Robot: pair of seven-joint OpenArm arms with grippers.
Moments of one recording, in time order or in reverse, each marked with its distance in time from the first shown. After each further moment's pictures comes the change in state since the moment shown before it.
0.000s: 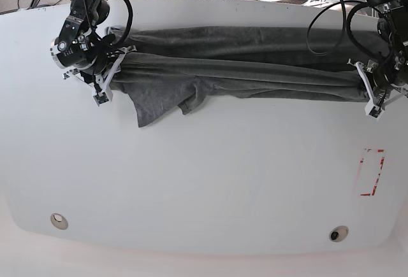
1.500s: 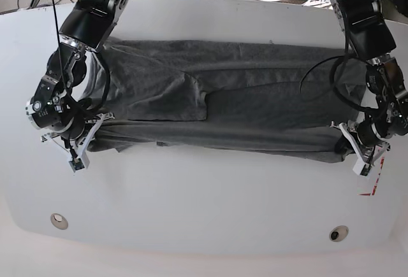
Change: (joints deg) left arm -23.4 5.7 4.3 -17.4 -0.3 -0.3 -10.3; right arm 22.8 6.7 0.0 -11.2 0.3 0.0 2.3
